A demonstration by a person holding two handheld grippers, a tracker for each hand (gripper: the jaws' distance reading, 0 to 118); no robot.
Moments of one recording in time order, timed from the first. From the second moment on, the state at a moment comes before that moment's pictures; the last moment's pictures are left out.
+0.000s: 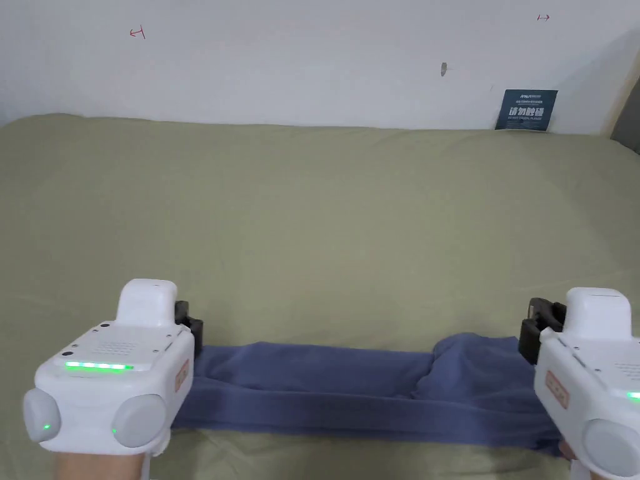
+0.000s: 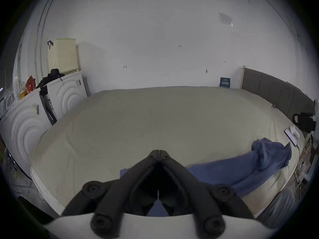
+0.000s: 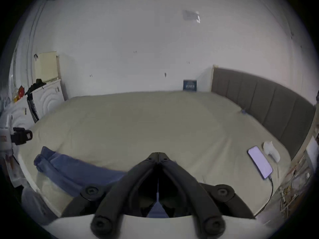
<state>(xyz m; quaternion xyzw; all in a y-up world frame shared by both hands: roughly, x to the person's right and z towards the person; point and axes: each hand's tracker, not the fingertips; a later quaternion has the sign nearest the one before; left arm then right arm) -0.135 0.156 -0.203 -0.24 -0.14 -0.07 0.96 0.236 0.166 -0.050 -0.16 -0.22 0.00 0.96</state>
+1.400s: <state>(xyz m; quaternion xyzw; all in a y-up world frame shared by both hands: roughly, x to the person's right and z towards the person) -0.297 0.049 -0.353 -0.59 -0.35 0.25 0.68 0.132 0.135 -0.100 -0.17 -0.16 0.01 0.97</state>
